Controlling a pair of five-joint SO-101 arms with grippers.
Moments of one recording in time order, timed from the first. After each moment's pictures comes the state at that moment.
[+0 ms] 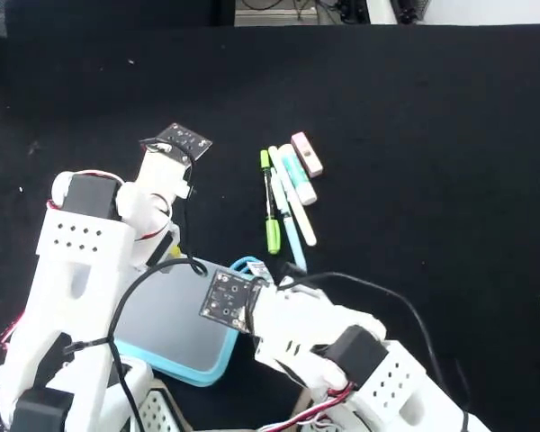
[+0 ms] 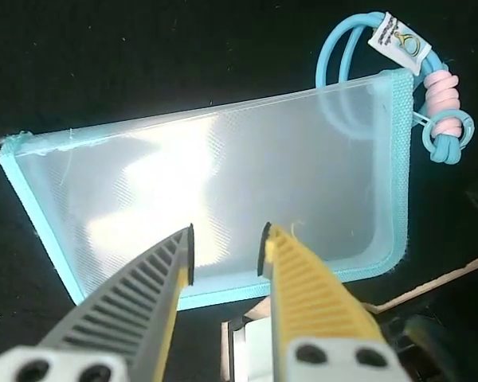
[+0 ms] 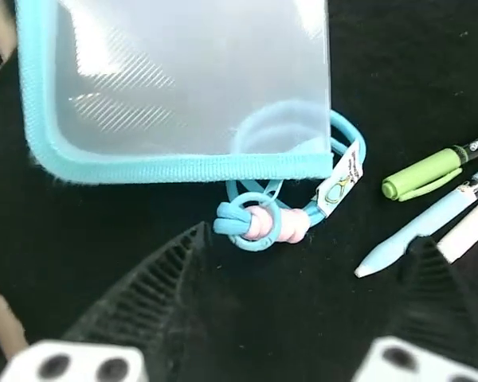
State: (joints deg) left arm 5.4 -30.8 20.9 98.1 -22.8; right arm -46.2 -77.7 73.5 75.4 23.6
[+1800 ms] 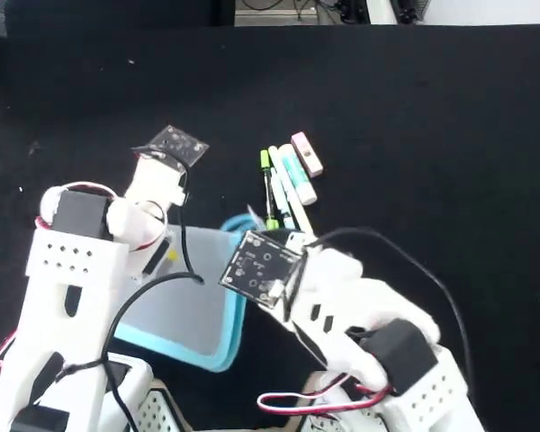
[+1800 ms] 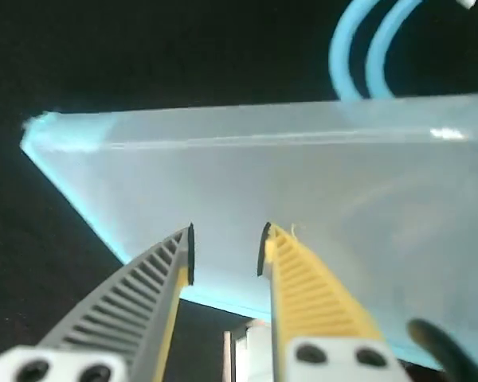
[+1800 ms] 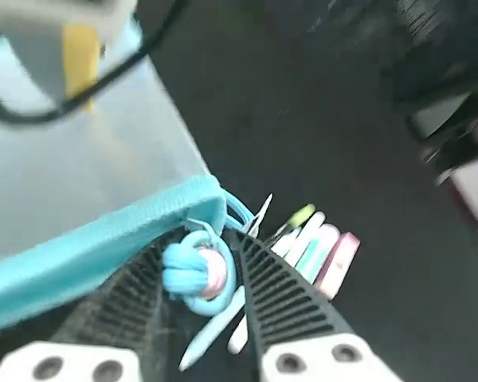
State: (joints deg) left arm 5.4 -36.6 21.8 98.1 -22.6; right arm -35.7 -73.2 48.2 67.0 30.5
